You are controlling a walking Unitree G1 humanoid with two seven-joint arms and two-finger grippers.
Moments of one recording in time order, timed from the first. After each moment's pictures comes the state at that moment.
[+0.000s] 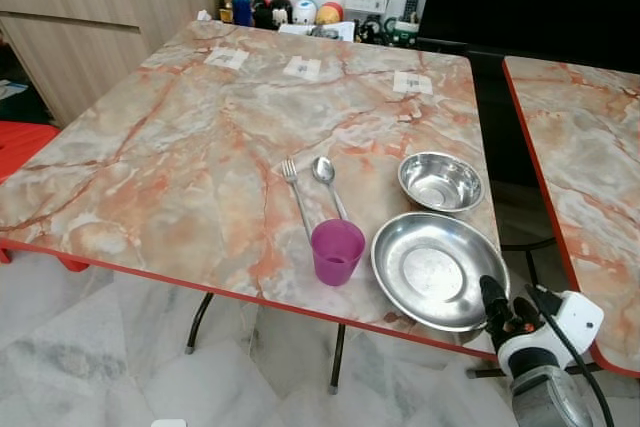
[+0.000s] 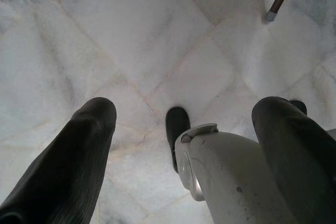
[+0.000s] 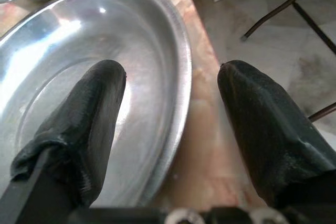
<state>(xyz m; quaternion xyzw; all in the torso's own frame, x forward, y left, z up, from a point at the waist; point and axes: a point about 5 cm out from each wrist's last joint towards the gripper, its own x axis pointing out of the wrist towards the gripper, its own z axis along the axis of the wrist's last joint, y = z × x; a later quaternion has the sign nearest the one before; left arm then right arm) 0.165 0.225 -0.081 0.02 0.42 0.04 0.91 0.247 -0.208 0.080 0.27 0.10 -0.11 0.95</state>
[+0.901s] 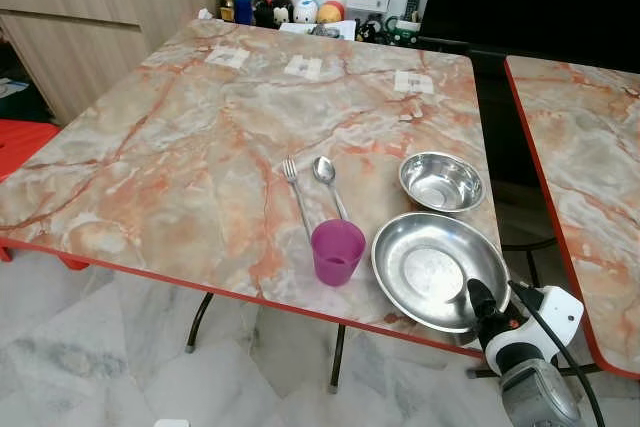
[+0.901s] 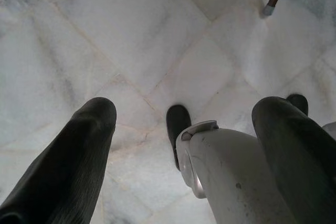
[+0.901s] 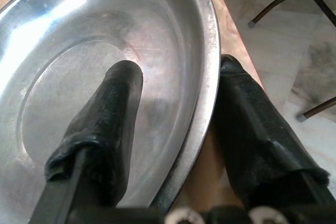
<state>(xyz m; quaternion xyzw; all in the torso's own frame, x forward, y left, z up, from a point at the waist) 0.165 0.223 -0.081 0.03 0.42 0.02 0.91 0.252 -0.201 0.075 0.27 0.13 -0.10 0.95</state>
